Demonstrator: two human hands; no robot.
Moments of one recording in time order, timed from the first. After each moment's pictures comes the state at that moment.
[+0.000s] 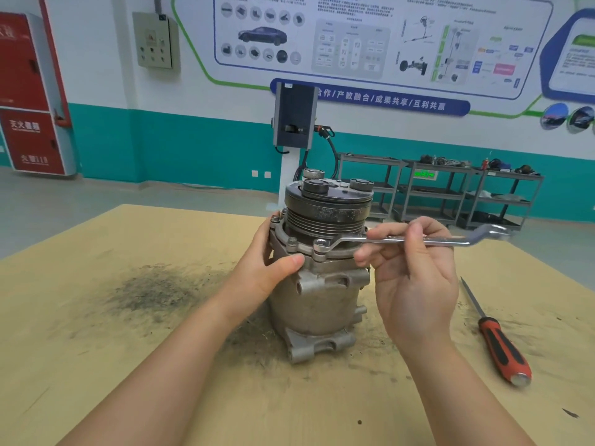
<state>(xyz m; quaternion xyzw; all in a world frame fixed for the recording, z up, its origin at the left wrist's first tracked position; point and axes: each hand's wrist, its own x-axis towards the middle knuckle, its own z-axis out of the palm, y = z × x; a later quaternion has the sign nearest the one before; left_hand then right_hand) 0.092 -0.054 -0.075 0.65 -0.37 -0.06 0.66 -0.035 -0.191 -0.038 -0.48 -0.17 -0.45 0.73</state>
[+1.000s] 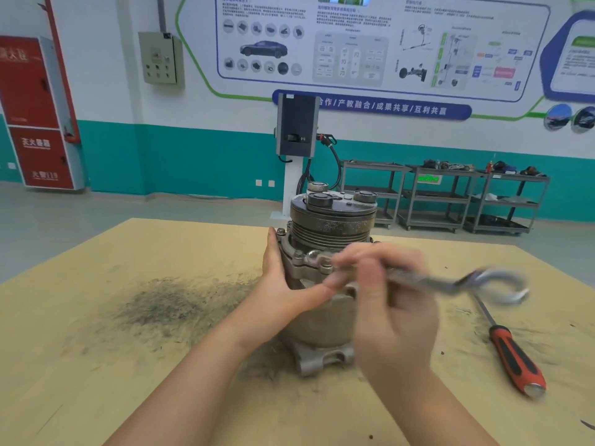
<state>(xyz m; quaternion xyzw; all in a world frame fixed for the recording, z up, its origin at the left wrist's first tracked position) 0.080 -0.058 -0.075 0.69 -0.33 -0.12 0.63 -0.038 -0.150 -0.046 -0.66 -0.21 -0.57 0.45</state>
